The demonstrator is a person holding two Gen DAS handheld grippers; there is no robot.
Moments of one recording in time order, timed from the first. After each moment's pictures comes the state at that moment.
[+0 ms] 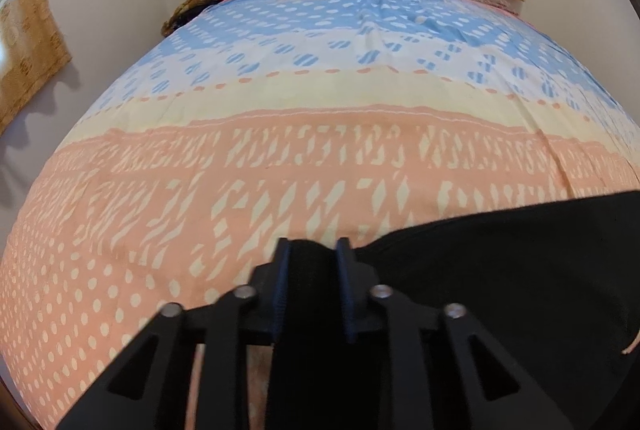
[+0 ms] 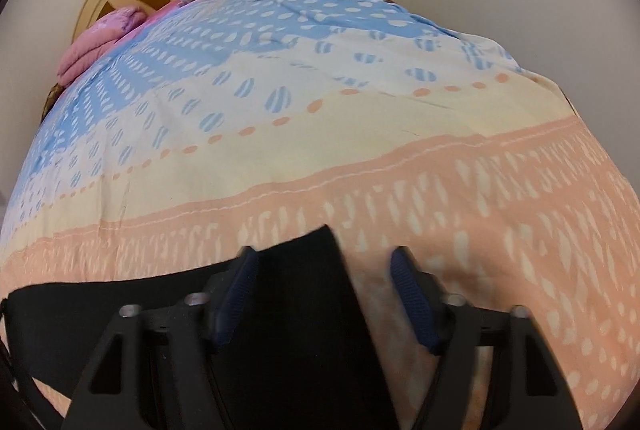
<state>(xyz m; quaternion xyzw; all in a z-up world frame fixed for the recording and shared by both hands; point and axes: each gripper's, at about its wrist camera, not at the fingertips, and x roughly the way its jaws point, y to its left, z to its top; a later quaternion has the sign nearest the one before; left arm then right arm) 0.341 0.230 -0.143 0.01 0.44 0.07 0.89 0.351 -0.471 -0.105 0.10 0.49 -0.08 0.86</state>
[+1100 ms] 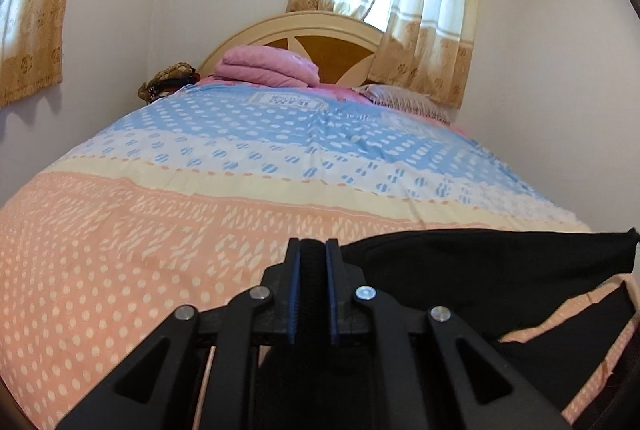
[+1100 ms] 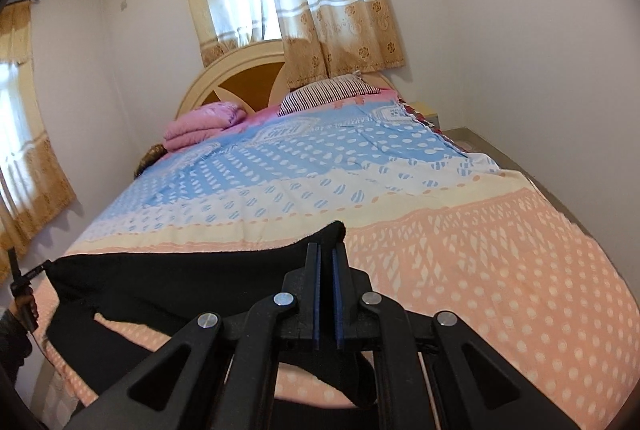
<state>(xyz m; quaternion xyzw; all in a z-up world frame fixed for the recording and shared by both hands) 0.221 0.249 -0.071 -0.10 0.25 -0.03 0.96 0.144 -0.469 0.011 0.11 0.26 0.04 0.96</state>
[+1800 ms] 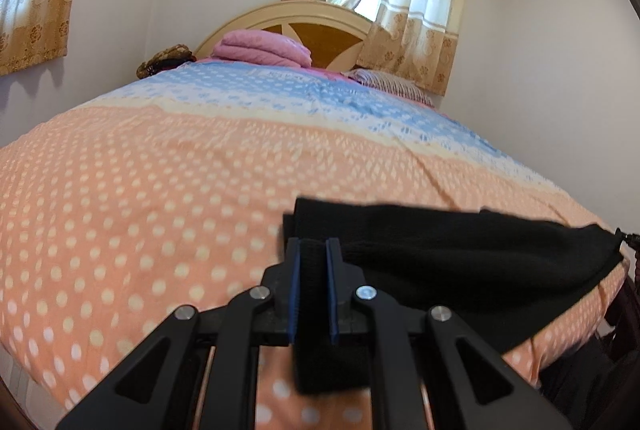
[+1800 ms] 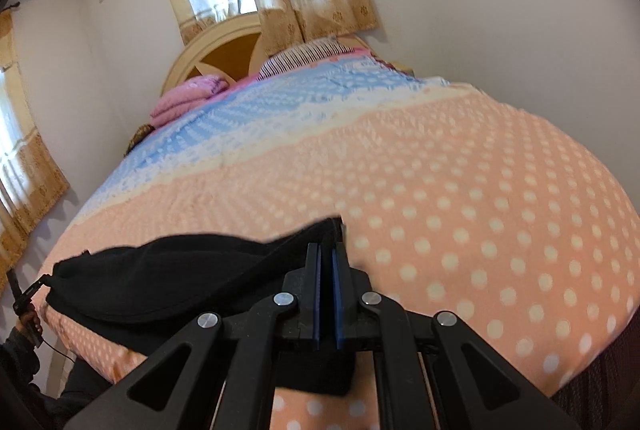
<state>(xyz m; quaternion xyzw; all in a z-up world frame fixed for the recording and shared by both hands) 0.118 0.266 -0.144 -0.11 0.27 -0.06 0.96 0.057 -0.497 -0.065 0.13 0.33 0.02 0.94</state>
